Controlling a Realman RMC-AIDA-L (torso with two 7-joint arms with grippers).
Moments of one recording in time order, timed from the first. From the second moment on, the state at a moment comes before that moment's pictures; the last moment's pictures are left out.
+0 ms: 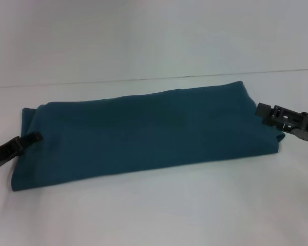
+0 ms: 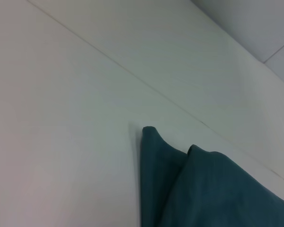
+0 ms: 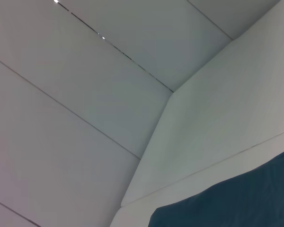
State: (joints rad) left arm -0.52 -2.10 0.66 0.55 1.96 0.79 -2.13; right arm 0.39 2.00 -0.64 -0.62 -1.72 -1.51 2.02
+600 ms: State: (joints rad) left arm -0.55 -1.97 0.69 0.62 2.07 1.09 -2.53; right arm 0.39 1.99 -0.63 -0.62 -1.72 -1.52 2.03
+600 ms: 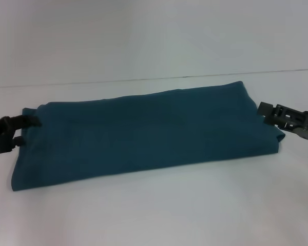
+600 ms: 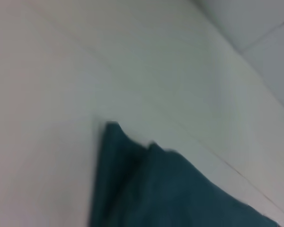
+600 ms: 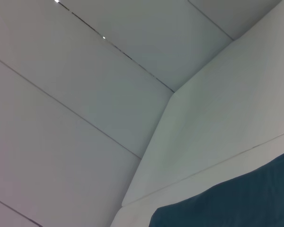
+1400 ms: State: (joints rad) left arm -0.59 -2.06 0.70 0.74 2.26 0.94 -2.38; right arm 0.39 1.98 -0.63 -0.62 -1.72 -1.51 2.02
